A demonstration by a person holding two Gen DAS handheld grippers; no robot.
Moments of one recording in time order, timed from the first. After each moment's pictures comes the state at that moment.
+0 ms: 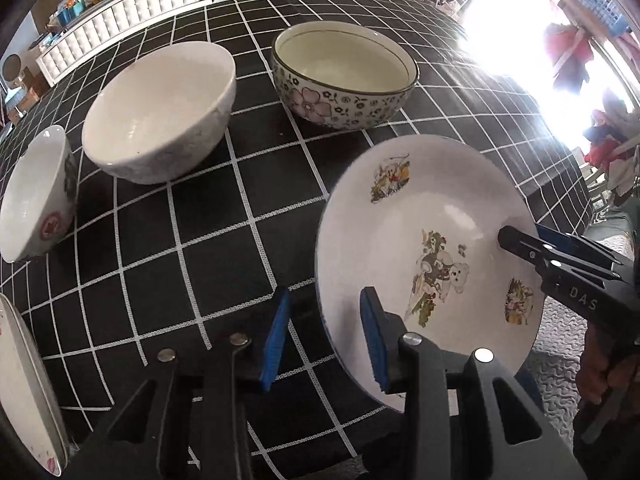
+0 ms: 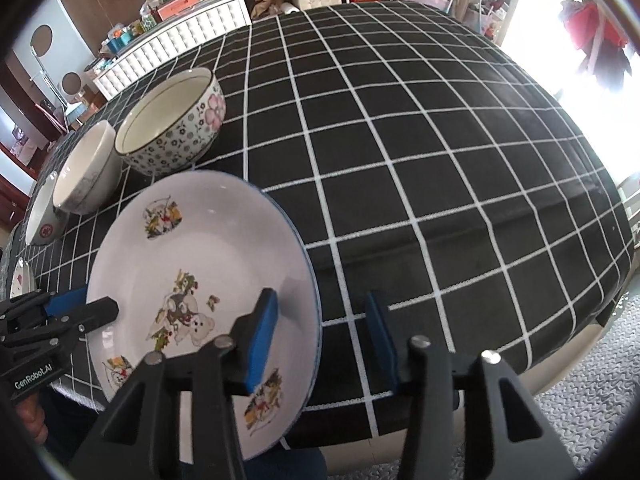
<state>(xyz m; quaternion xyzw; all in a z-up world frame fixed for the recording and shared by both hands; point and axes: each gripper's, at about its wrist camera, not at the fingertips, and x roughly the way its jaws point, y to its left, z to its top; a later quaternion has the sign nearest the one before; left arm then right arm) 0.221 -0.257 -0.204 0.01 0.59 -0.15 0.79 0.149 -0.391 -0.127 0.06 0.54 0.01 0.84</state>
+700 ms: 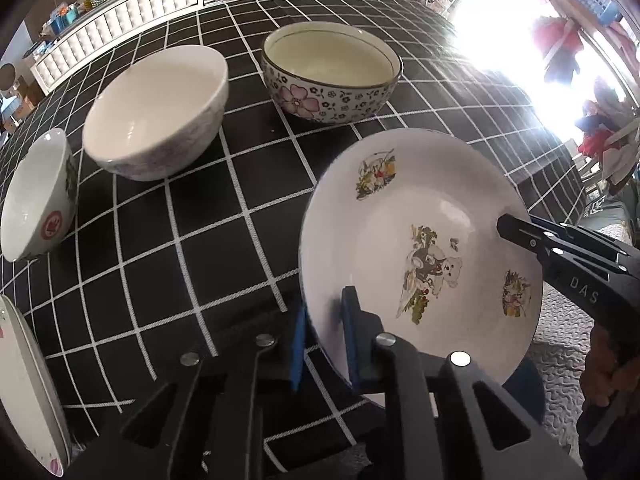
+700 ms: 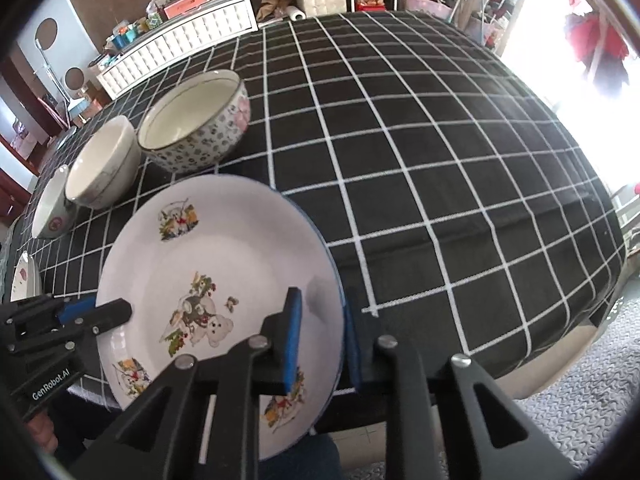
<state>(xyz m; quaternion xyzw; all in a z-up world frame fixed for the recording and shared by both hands) 0.208 -0.263 -0.200 0.02 0.58 -0.16 0.79 0.144 -0.371 -0.111 0.05 0.54 0.00 0.84</state>
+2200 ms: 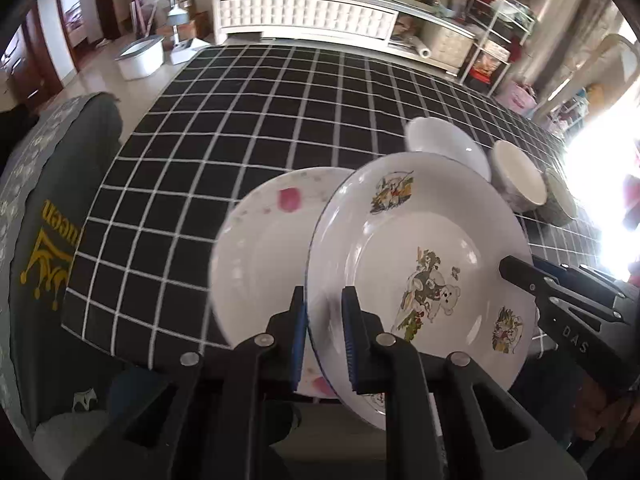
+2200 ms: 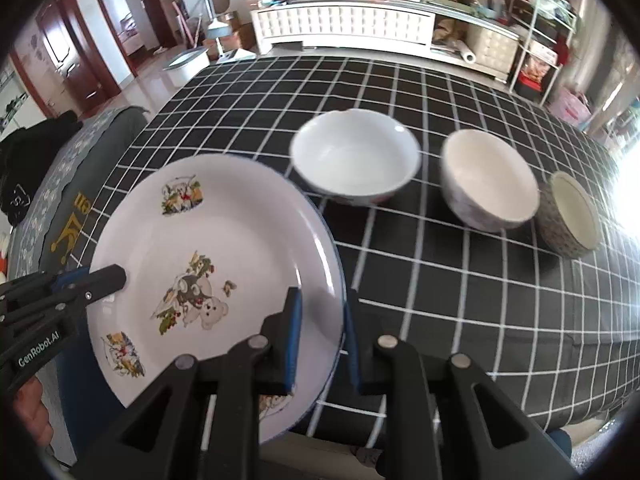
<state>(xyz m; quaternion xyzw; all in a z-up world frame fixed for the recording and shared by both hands) 0.096 0.080 -0.134 -0.12 0.52 0.06 0.84 0.133 -0.055 -0.078 -0.08 0.51 0.20 0.83</state>
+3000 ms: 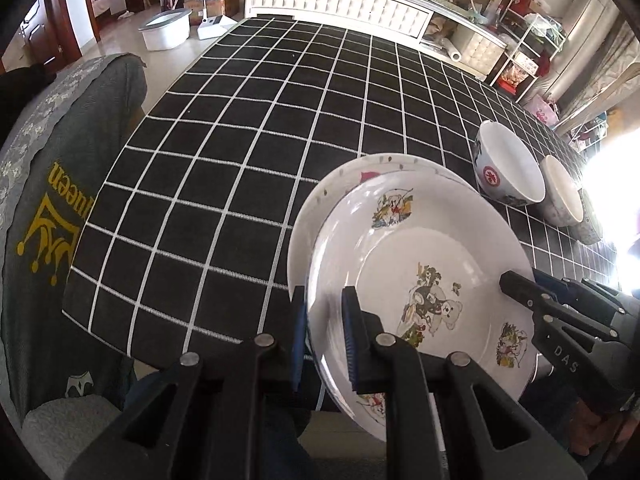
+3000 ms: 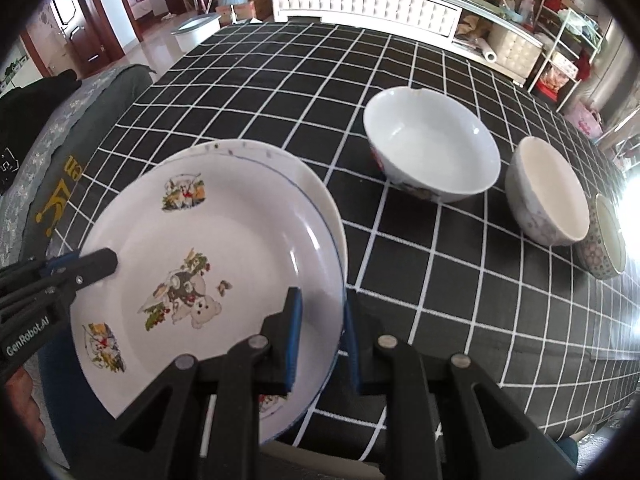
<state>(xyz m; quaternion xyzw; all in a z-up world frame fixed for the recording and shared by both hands) 0.091 0.136 -0.169 -0.15 0.54 0.08 0.83 0.129 0.010 -0.108 -0.14 0.54 0.19 0.81</state>
